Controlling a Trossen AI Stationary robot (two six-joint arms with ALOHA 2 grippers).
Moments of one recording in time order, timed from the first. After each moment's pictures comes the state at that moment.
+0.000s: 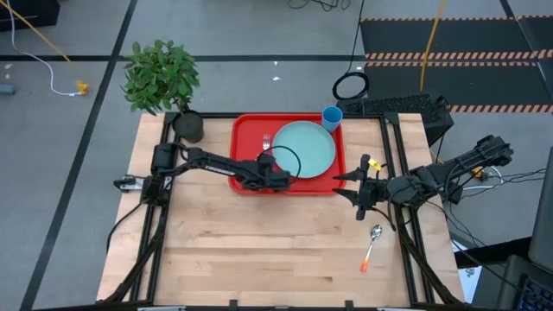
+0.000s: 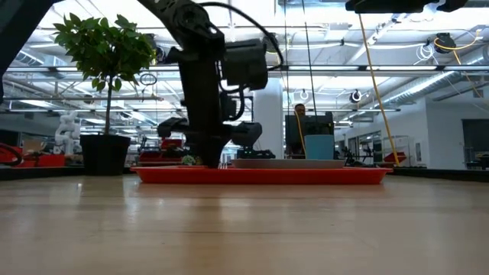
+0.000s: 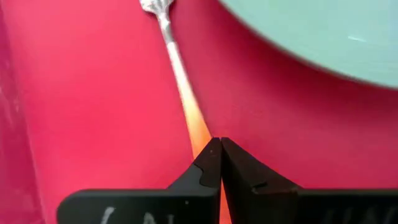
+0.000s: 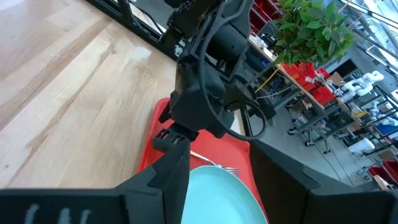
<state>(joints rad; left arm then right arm) 0.04 2.05 1.36 -0.70 -0.52 -1.08 0.41 0.79 0.65 -0.20 0.60 -0.46</state>
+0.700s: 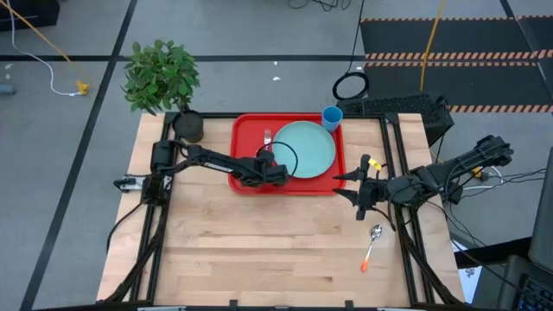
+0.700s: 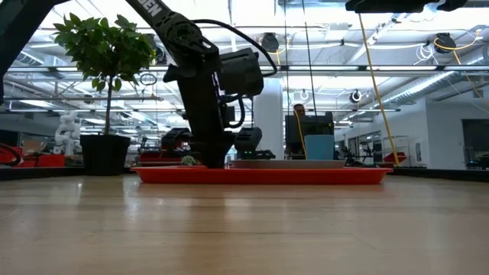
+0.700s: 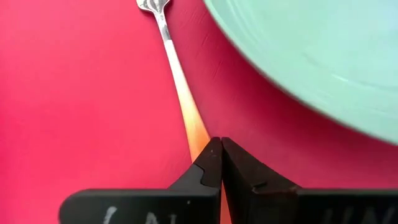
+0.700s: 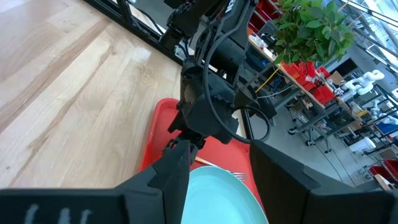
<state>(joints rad) 0.09 2.04 1.26 -0.49 -0.54 -1.02 0.41 0.79 0.65 -0.20 0.60 -0.45</state>
